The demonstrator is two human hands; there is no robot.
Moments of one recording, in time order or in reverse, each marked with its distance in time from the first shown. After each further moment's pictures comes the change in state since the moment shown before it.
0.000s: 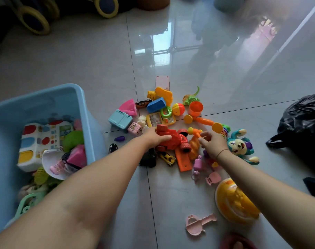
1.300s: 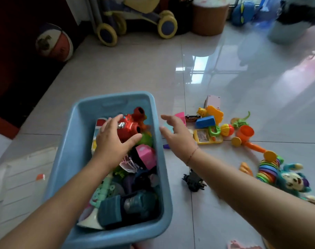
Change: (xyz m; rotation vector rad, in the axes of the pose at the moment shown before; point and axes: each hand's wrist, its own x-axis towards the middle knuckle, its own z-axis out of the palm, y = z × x) left_hand -0.200 -0.083 -0.178 0.220 0.822 0.245; right_hand -0.113 -0.247 0.118 0.239 -0.269 -0.541
